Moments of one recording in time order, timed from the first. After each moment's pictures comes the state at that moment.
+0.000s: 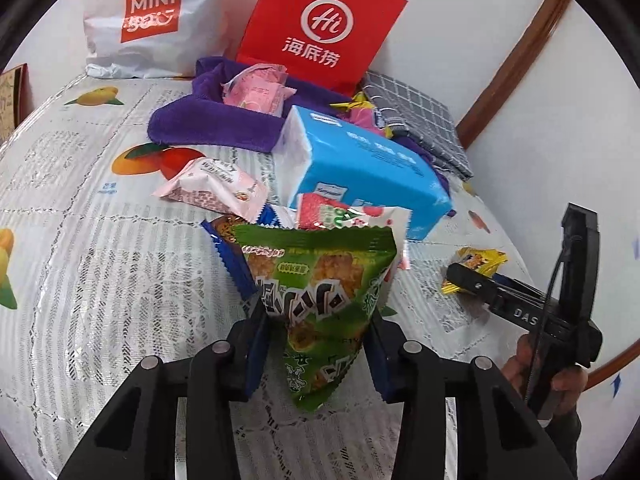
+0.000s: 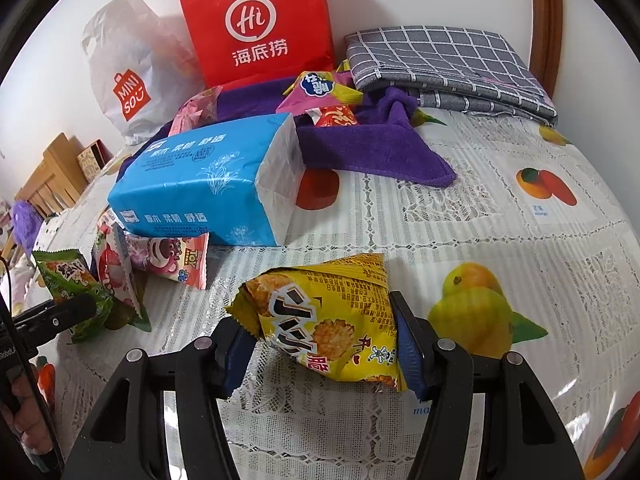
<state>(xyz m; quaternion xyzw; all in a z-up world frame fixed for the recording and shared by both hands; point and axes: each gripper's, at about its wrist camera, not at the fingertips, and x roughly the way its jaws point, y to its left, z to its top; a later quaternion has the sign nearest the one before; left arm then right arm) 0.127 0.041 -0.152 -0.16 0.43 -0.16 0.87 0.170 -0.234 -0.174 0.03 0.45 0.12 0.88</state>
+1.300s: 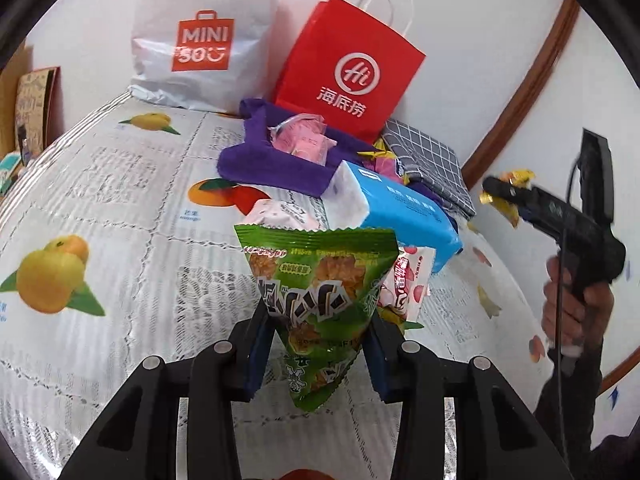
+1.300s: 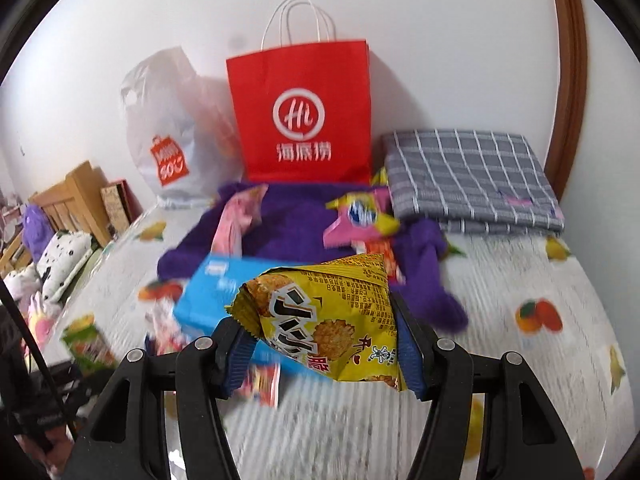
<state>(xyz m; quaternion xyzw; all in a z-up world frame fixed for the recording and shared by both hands) 0.100 0.101 -0.134 -0.19 0.38 -0.13 0.90 0.207 -0.189 -0.071 0.00 0.34 0.14 0.93</state>
